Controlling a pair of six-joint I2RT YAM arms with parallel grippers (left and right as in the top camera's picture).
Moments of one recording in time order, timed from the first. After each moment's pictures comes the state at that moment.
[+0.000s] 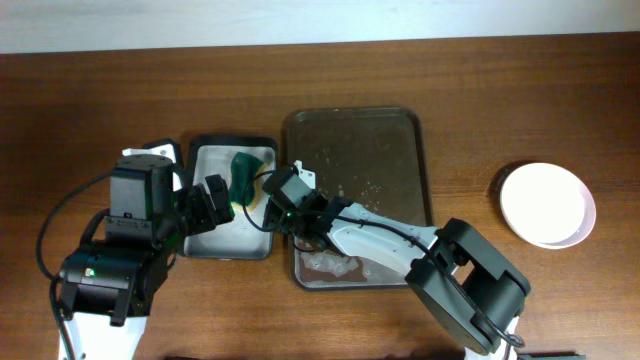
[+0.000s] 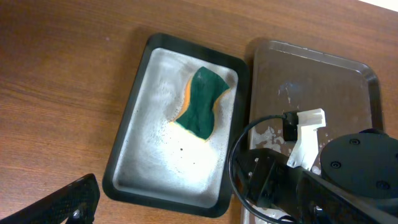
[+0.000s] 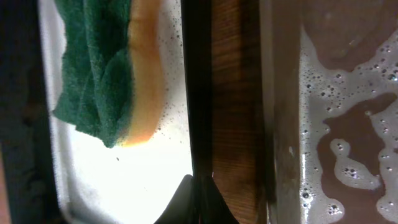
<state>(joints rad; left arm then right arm) -0.16 1.03 1.18 -0.99 -0.07 -0.36 0.83 1.98 1.20 -0.16 -0.07 1.02</state>
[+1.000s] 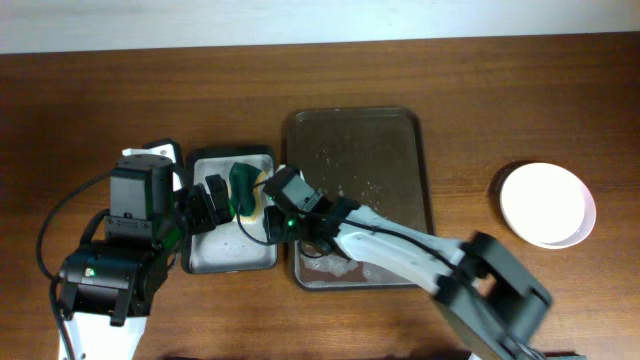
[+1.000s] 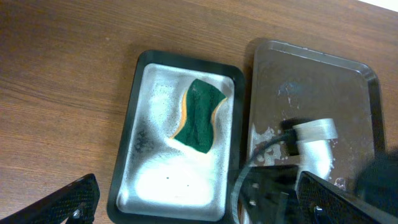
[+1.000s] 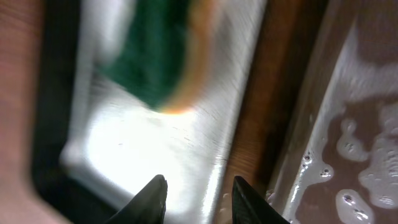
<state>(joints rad) -0.16 1.03 1.18 -0.99 -0.07 -0.36 0.84 1.85 1.19 -0.28 -0.14 0.71</state>
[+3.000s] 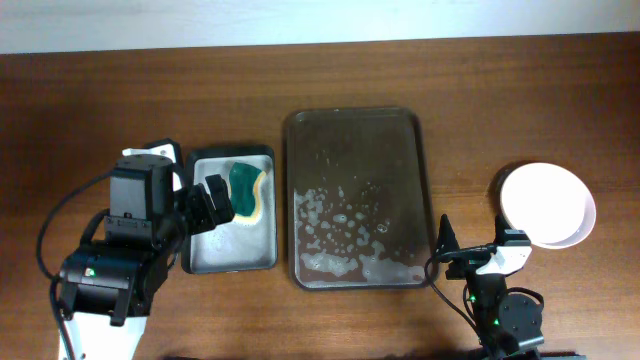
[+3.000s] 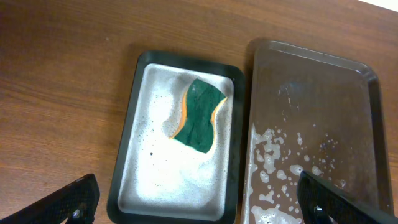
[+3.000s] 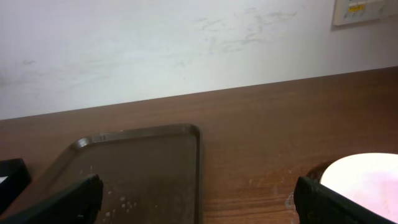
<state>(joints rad) -0.16 1.03 1.18 -0.99 -0.07 -0.36 0.19 0.01 0.02 -0.06 0.17 0.18</state>
